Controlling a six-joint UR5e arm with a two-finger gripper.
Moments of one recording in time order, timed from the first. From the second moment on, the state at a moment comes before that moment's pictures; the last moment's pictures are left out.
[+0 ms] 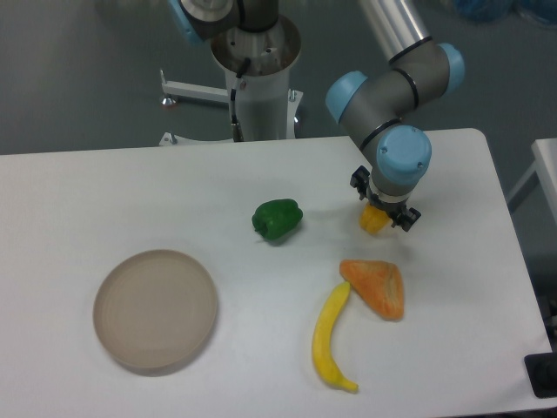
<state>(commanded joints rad) 2.42 -2.03 -1.57 -1.24 1.74 1.35</state>
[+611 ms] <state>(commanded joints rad) 2.41 -2.03 -1.45 -1.25 1.64 1.34</state>
